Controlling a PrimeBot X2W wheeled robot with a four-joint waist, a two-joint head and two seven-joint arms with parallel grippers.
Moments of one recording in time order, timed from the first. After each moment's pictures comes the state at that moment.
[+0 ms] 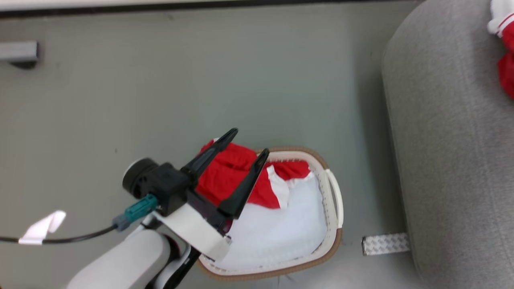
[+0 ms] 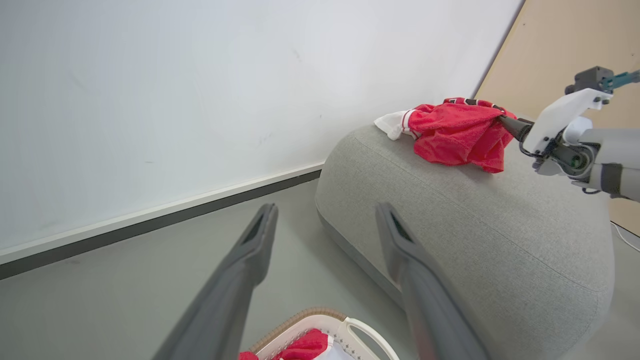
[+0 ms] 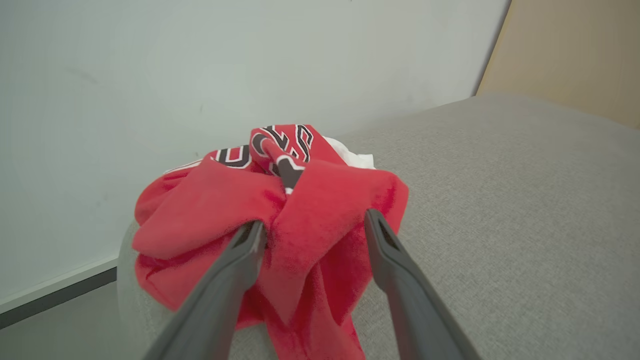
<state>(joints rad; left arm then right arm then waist) -0.65 0.53 -0.88 -0.10 -0.64 0.13 -0.21 -0.97 -0.05 -1.03 0.81 -0.43 0.13 -0.26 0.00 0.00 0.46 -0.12</state>
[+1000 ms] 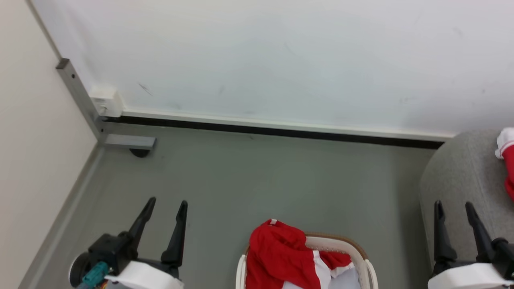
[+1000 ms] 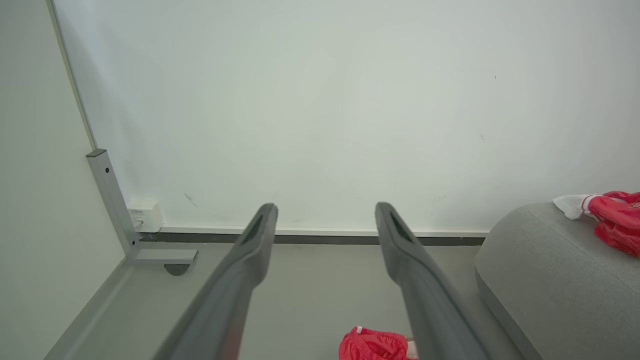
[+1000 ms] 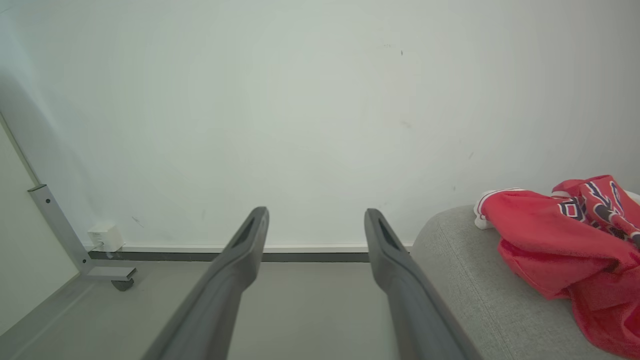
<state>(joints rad) -0.17 0.41 -0.48 0.04 -0.52 0.19 -0.26 -0.16 -0.05 -0.10 0.33 0.23 0.13 -0.26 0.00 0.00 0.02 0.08</state>
